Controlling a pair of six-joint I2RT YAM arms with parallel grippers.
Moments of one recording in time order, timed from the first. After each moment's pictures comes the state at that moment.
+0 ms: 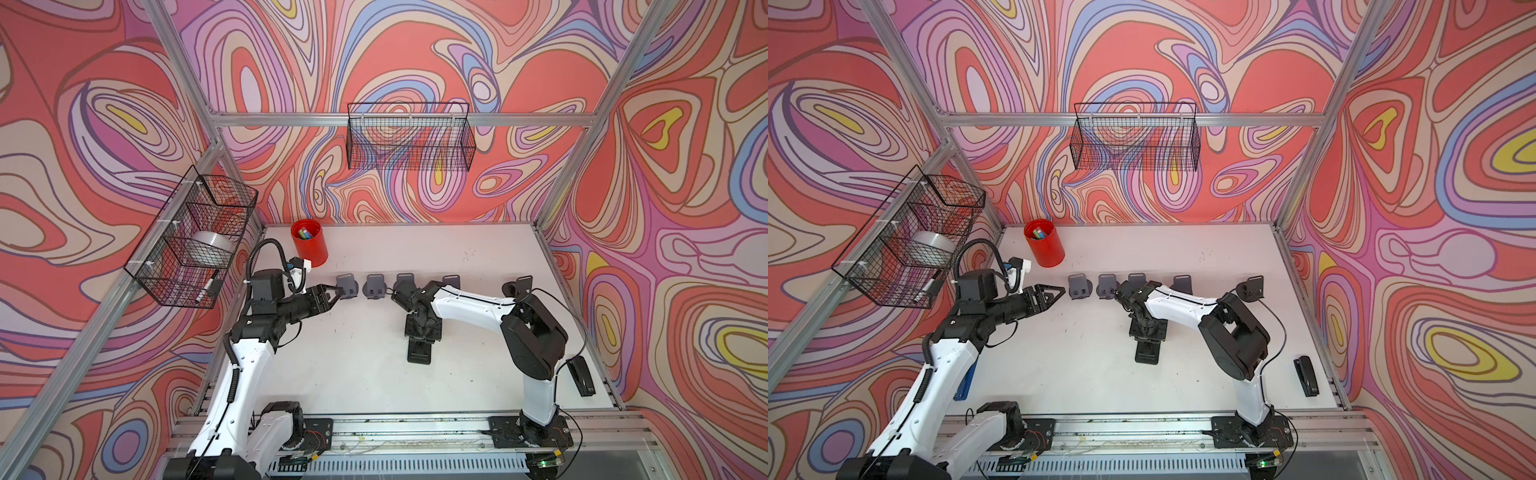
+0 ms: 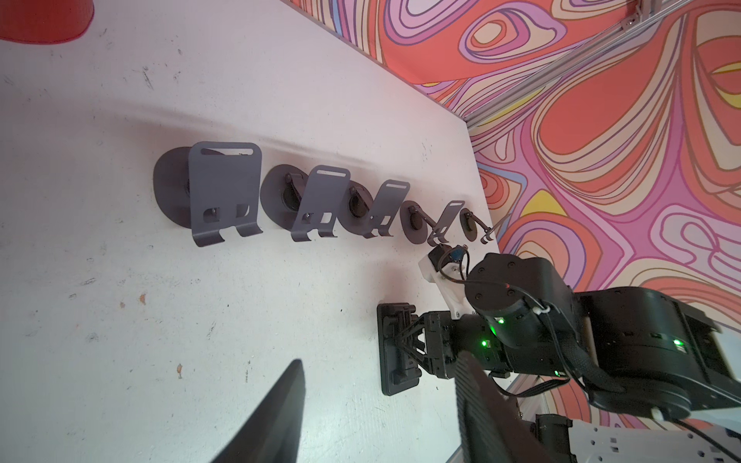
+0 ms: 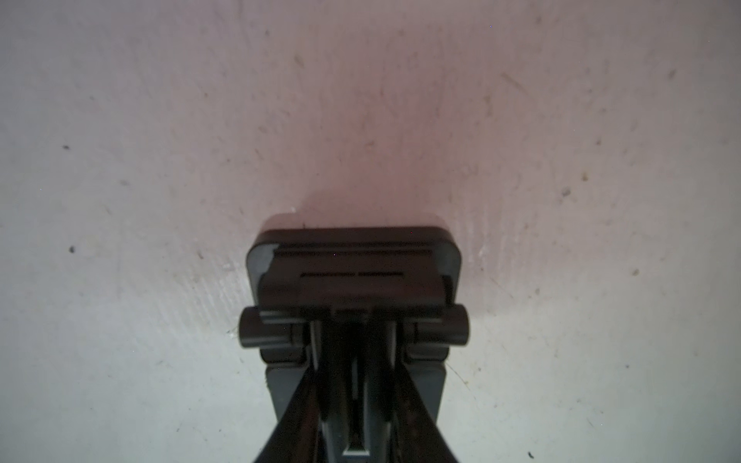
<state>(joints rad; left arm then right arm) 0.04 0.97 0.82 -0.51 0.70 -0.43 0.81 1.95 1.38 -0.97 0.01 0.97</state>
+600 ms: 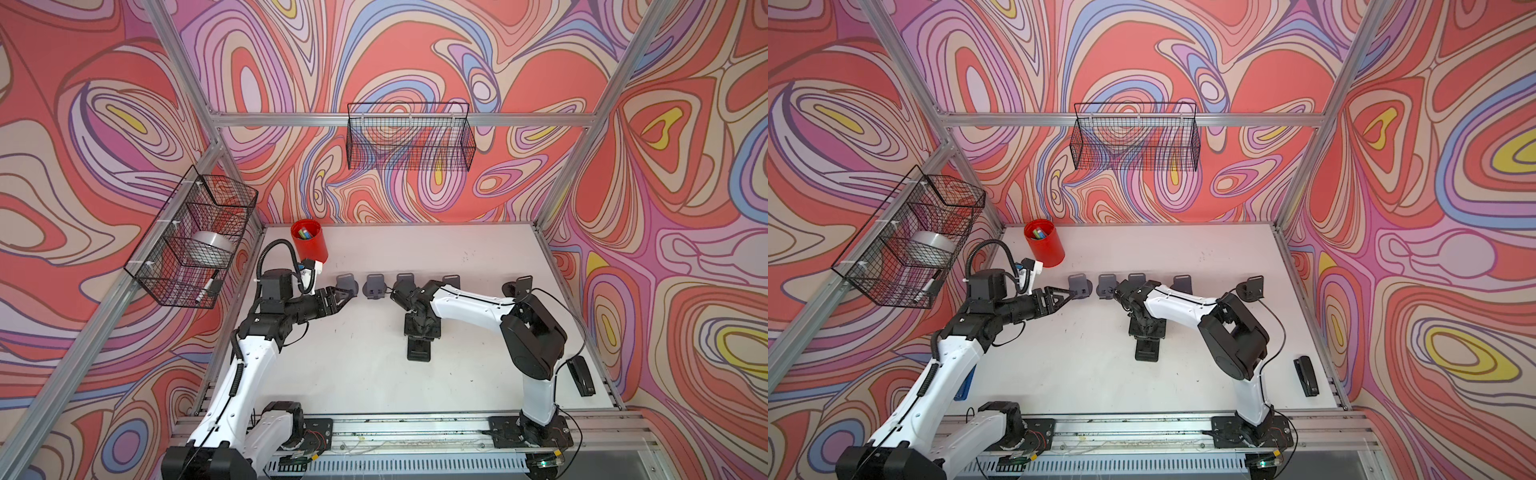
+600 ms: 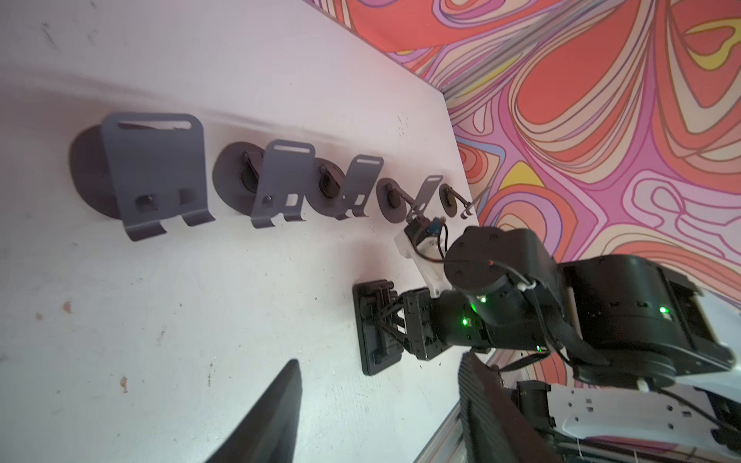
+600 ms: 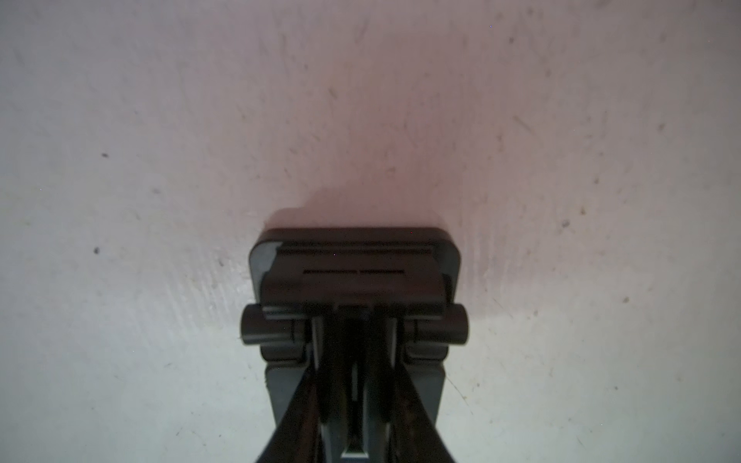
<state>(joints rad) -0.06 1.00 0.77 -0.44 0.75 -0.45 0.81 1.94 1.38 -0.92 0.03 0.88</state>
